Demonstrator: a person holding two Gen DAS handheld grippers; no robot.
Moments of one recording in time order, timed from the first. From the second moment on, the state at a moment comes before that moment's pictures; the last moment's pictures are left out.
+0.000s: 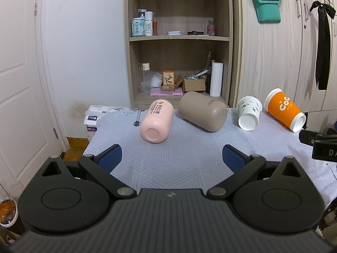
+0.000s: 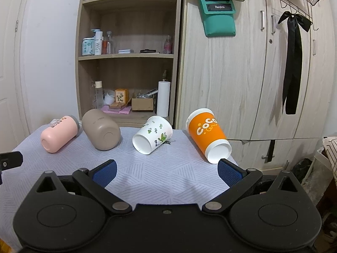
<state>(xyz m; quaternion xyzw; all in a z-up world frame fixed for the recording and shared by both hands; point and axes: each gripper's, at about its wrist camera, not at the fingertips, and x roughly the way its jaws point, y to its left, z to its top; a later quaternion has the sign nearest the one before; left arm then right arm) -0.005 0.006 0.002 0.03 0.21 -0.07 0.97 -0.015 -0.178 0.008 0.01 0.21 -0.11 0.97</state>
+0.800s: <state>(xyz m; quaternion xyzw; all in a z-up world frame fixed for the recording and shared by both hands) 0.005 0.021 0.021 0.01 0.24 -0.10 0.97 -0.004 -0.173 0.008 0.01 0.22 -0.07 0.97</state>
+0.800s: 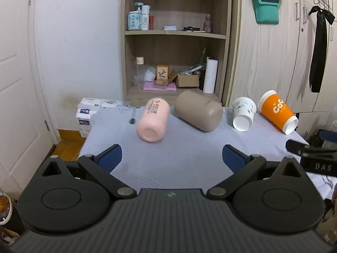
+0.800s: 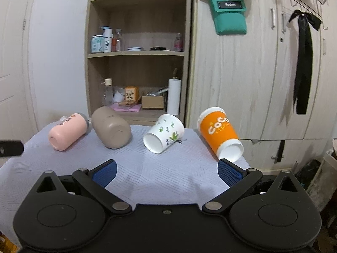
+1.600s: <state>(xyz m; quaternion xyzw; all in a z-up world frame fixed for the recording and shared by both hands) 0.180 0.070 0.026 -0.03 0.31 -0.17 0.93 0.148 -0.067 -0.008 0.09 0.30 0.13 0.94</state>
